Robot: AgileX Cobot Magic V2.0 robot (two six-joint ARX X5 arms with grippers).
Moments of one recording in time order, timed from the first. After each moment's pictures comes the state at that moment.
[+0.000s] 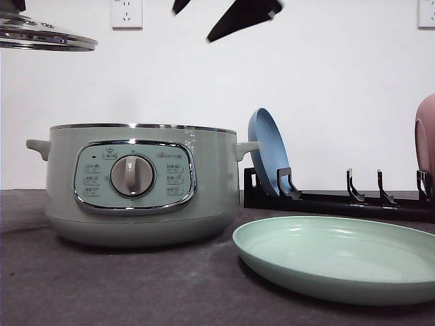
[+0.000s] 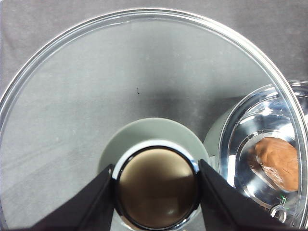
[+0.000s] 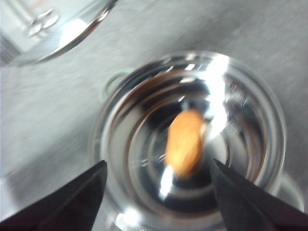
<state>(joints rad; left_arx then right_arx) -0.01 1.56 1.97 -1.23 0.02 0.09 0.63 1.72 1.79 -0.75 -0.36 0.06</state>
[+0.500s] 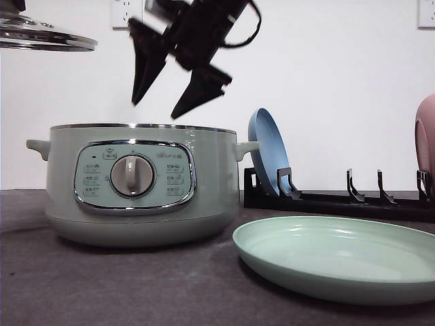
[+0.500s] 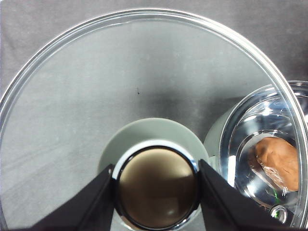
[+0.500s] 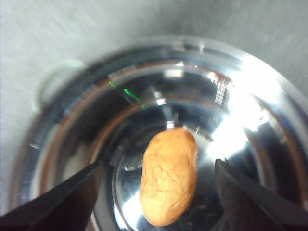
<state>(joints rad) -0.01 1.56 1.97 -1.23 0.02 0.09 0.69 2.06 1.97 -0.74 -0.26 0.05</state>
